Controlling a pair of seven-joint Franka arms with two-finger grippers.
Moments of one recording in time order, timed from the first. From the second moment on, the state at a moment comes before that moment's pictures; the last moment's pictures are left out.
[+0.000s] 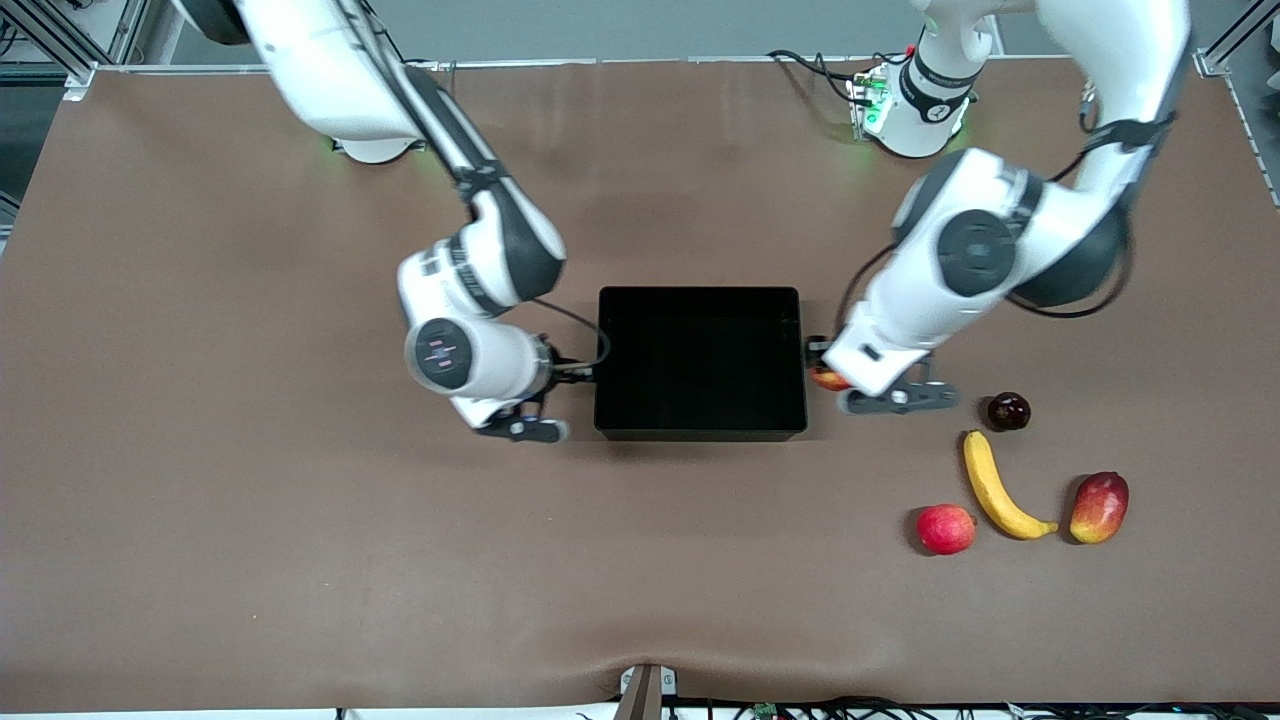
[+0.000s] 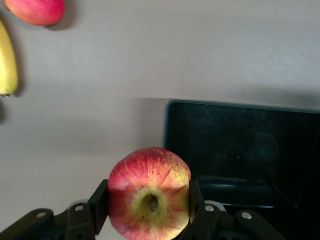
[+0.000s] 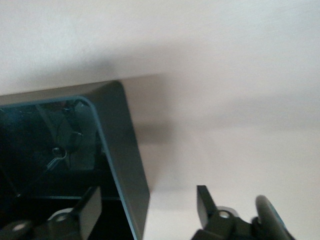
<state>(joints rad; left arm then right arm) 0.02 0.40 -0.56 -1.68 0.18 1.97 -0.66 0.52 0.63 -0.07 -1.41 0.39 1.85 0.47</state>
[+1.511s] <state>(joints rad) -0.16 0.57 -0.56 -1.88 0.33 2.24 -0.92 -0.04 0.10 -0.08 -1.40 0.03 1.38 0.02</state>
